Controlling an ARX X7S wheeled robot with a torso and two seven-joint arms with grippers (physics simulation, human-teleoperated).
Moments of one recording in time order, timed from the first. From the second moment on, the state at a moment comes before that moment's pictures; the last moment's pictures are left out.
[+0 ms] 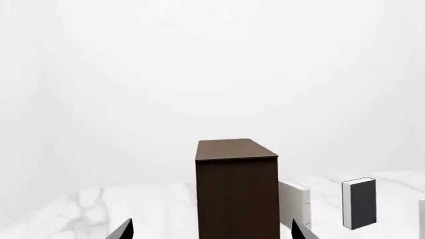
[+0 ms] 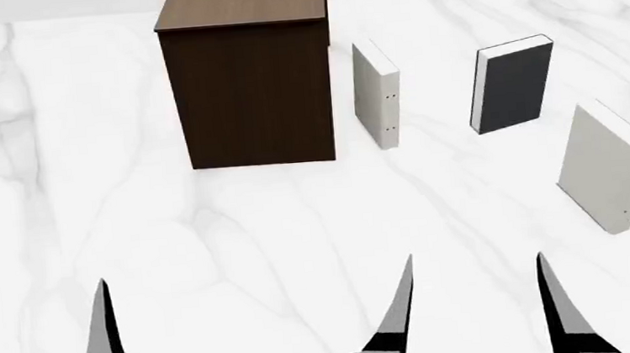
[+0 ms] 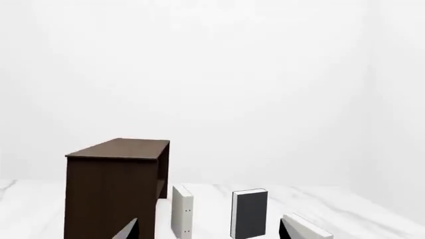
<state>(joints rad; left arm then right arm) 0.02 -0.11 0.15 0.67 -0.03 -0.32 -0.13 -0.02 0.09 -0.12 -0.61 -0.04 0.27 0.21</state>
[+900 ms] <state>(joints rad) -0.01 -0.16 0.20 0.95 -0.03 -0.48 -0.21 0.03 0.14 -0.21 -0.87 -0.07 0.46 0.26</state>
